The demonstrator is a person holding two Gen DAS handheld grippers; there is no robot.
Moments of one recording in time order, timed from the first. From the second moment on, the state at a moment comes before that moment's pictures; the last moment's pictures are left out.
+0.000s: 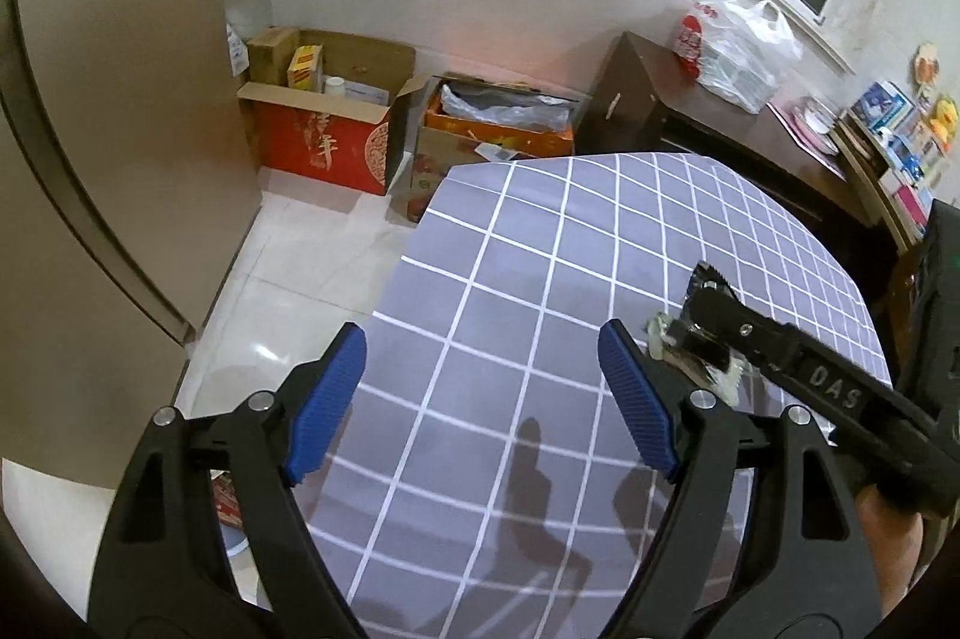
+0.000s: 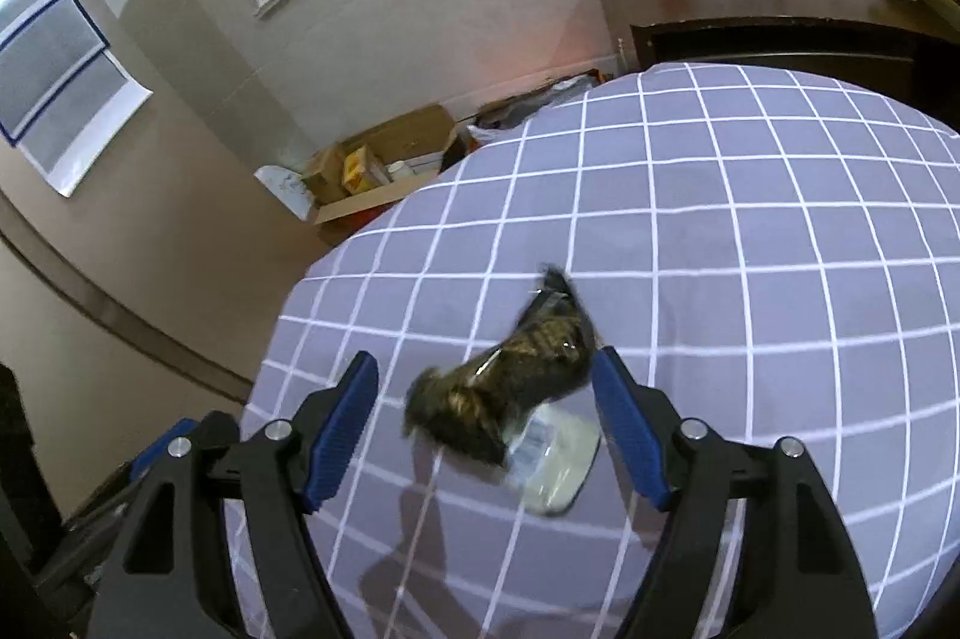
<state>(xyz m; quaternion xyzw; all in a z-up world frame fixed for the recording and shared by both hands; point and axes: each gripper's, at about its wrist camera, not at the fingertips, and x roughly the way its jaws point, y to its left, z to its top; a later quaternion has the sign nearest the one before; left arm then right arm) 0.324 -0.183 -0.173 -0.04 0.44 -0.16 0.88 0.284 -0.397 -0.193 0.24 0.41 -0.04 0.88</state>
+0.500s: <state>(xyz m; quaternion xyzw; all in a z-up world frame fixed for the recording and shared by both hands) 0.317 -0.252 -0.180 -0.06 0.48 -0.21 0.85 0.249 -0.437 -0.177 0.19 0.37 -0.05 0.91</state>
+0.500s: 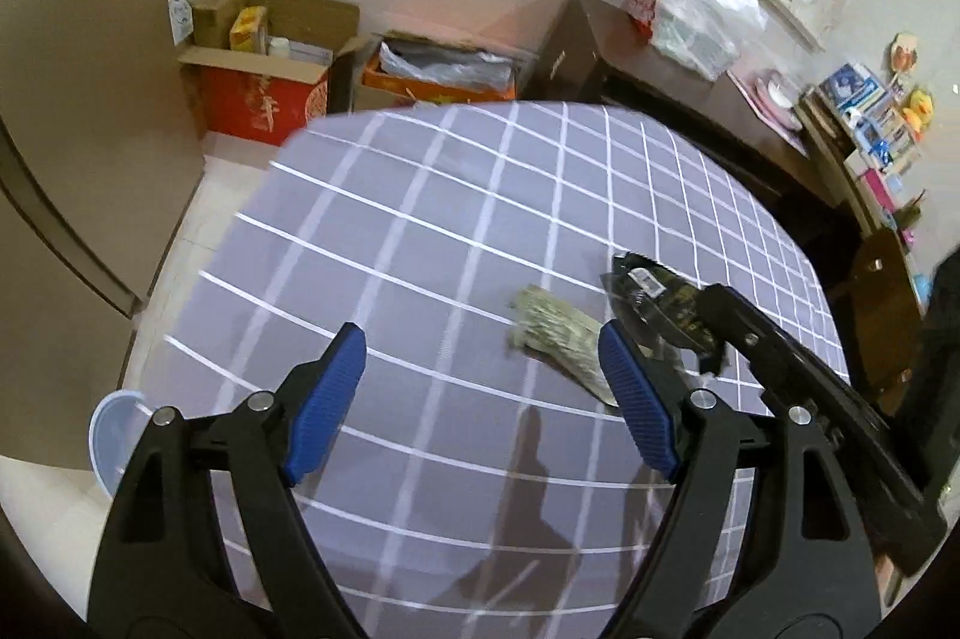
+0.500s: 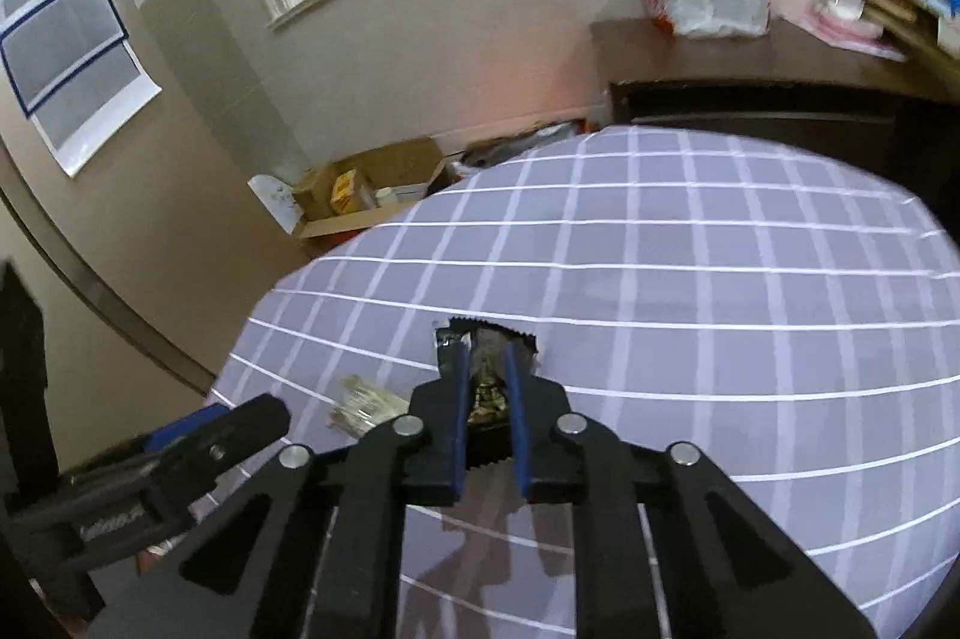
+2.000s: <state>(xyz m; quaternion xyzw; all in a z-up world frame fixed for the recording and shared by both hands) 0.276 -0.260 -0.178 0.00 0.41 -0.26 0.87 0.229 -0.397 -0.194 0.07 0.42 -0.02 0.91</state>
